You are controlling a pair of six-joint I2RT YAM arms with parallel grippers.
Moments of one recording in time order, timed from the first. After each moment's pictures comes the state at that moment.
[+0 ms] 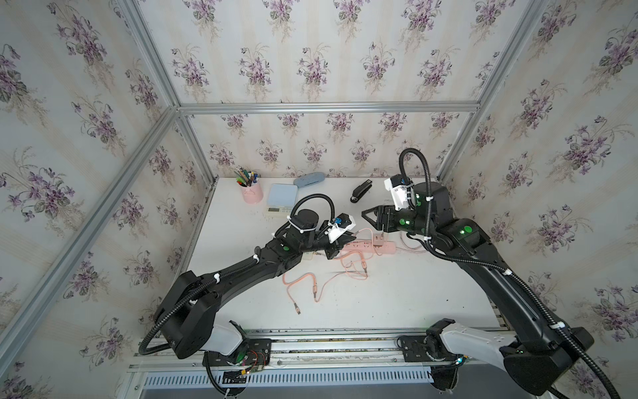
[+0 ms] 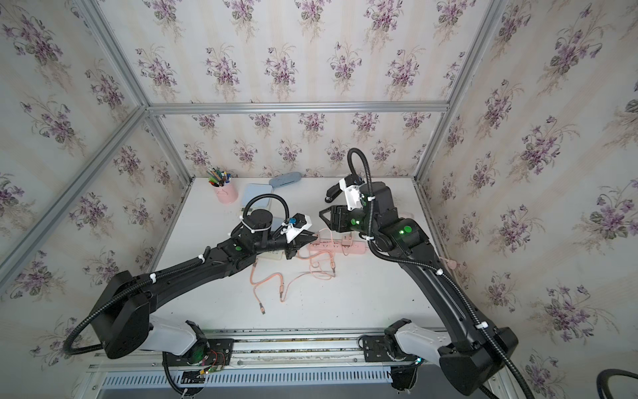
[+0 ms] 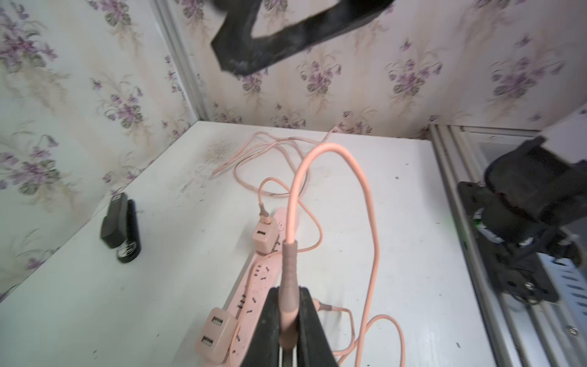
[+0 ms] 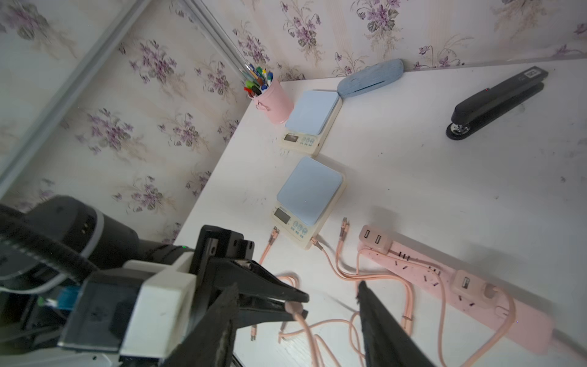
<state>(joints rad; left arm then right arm) -0.74 1.44 0.93 0.18 0.38 0.28 0.49 1.13 1.23 -0.61 -0.33 0.51</state>
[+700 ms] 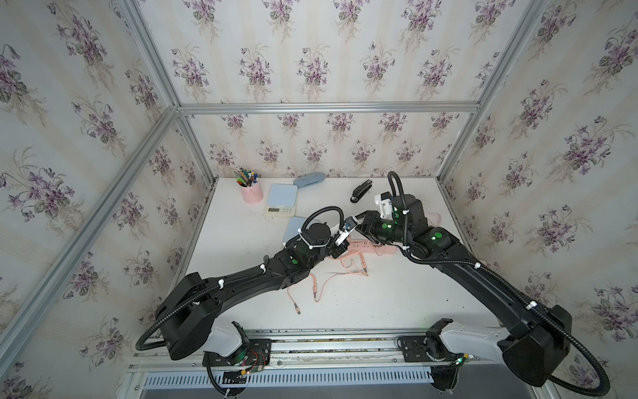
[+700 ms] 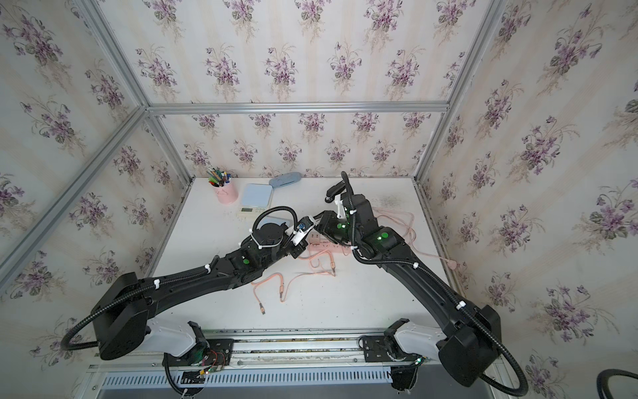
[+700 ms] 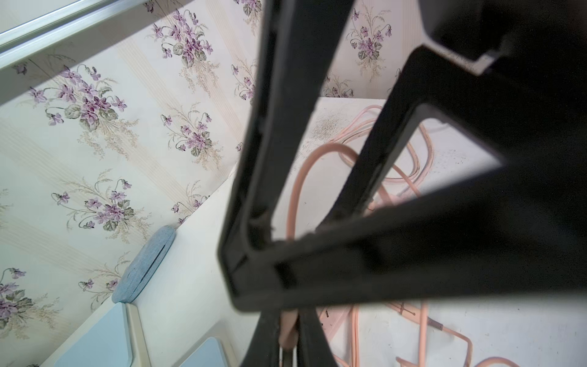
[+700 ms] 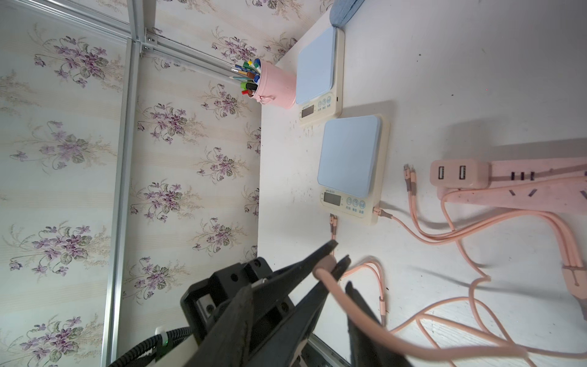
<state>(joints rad) -0.87 1.43 0.89 0.27 -0.17 0.34 0.57 1.23 1.08 -0.38 -0.36 1.01</state>
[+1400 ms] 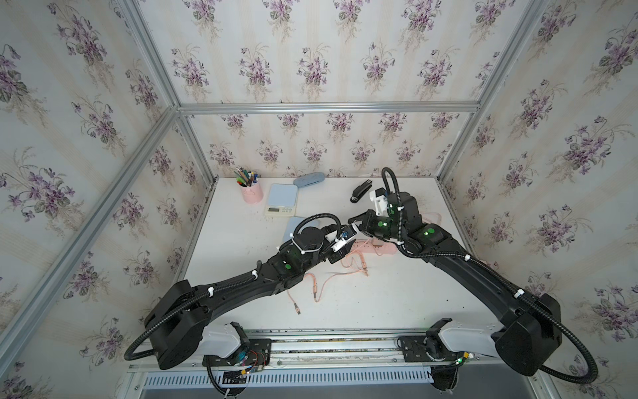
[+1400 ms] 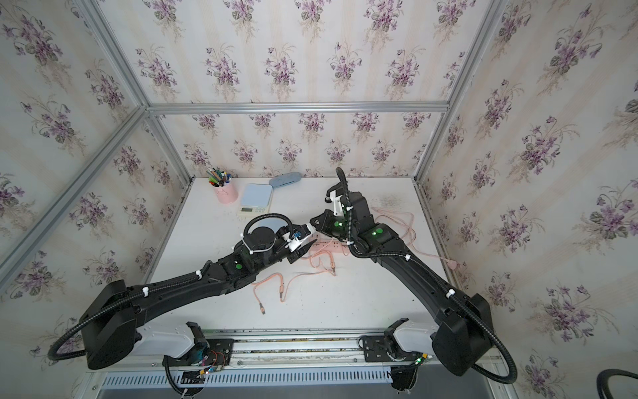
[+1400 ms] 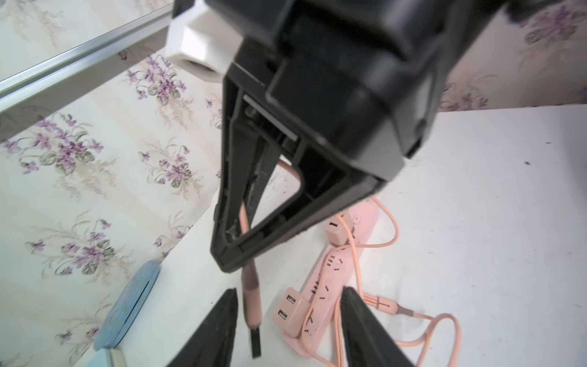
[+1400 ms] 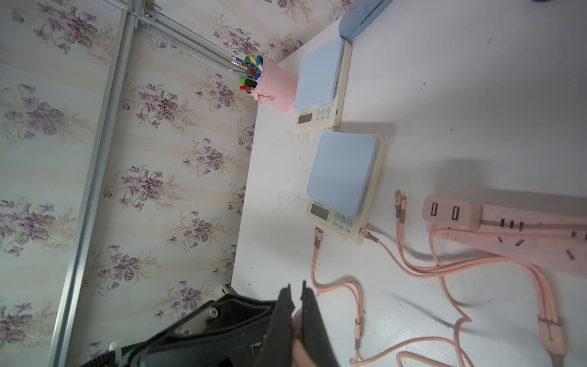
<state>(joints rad) -0.83 1.35 0.84 0.28 0.05 0.40 0.54 1.28 1.09 -0.34 -0.38 0.78</state>
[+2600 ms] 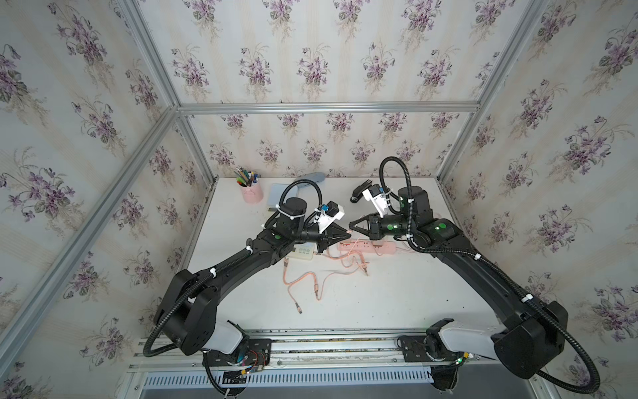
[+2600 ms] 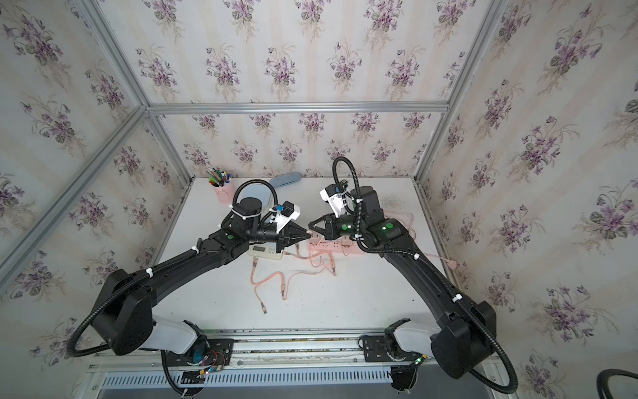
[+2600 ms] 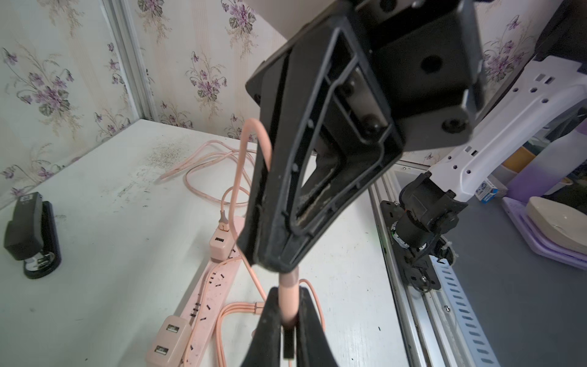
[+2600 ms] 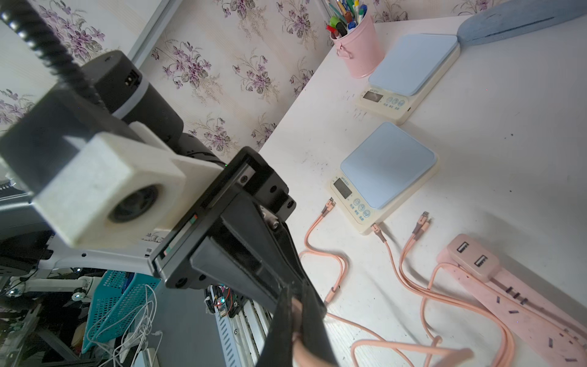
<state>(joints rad) -0.58 1.45 1.01 0.09 0.82 0.17 0.47 1.26 1.14 -0.45 -0.72 0.34</state>
